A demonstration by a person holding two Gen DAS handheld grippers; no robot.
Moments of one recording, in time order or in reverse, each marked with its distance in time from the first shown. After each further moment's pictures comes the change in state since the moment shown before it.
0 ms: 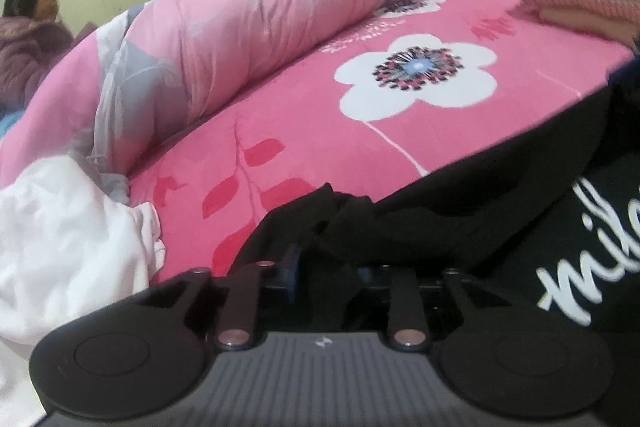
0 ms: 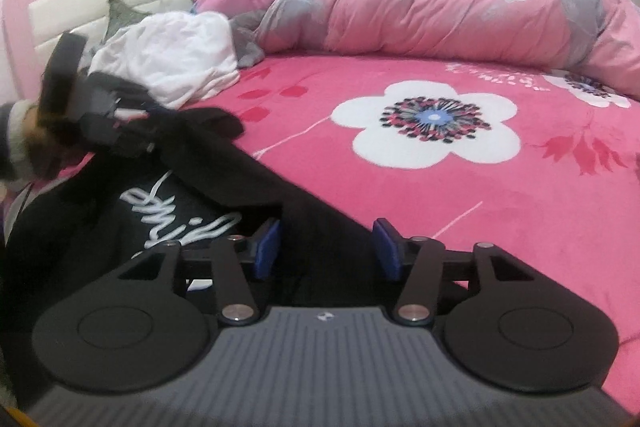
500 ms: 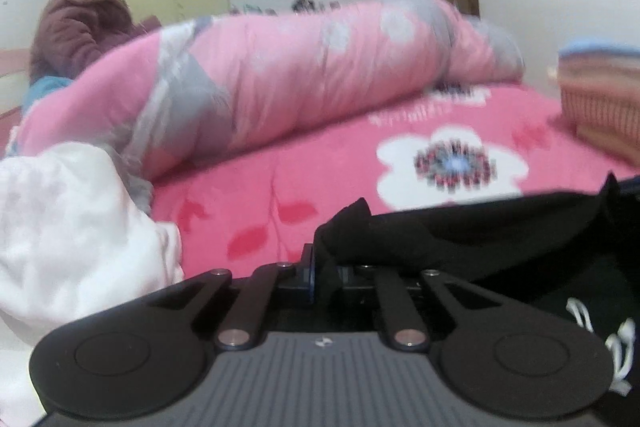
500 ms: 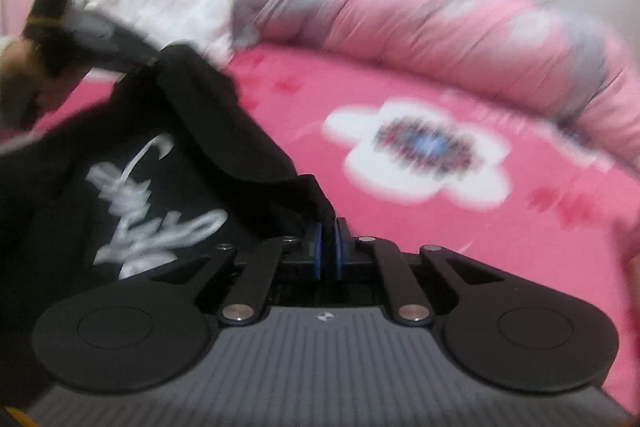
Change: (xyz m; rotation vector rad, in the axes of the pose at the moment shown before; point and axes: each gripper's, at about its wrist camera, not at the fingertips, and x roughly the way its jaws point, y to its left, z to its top) left arm -0.029 0.036 0.026 -0.267 -0.165 0.011; right arm 0.009 0.029 0.026 -0.185 -0.065 -0.193
